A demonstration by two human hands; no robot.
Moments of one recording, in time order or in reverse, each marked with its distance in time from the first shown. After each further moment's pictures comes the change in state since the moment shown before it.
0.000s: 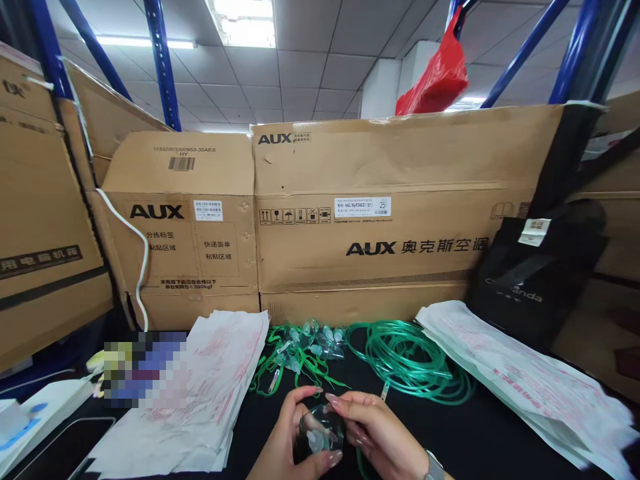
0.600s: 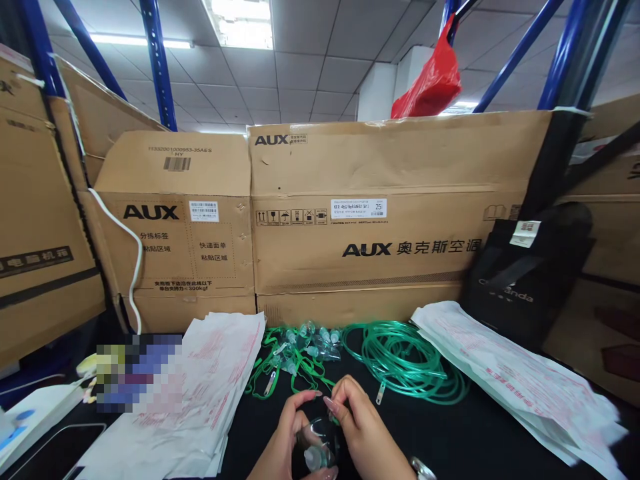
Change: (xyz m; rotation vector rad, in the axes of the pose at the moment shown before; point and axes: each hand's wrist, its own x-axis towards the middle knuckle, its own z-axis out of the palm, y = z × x) left_hand 0.001 -0.004 -0.007 0.074 -0.042 -0.121; right_hand 0.004 0.013 -0.002 -0.851 0.170 -0.574
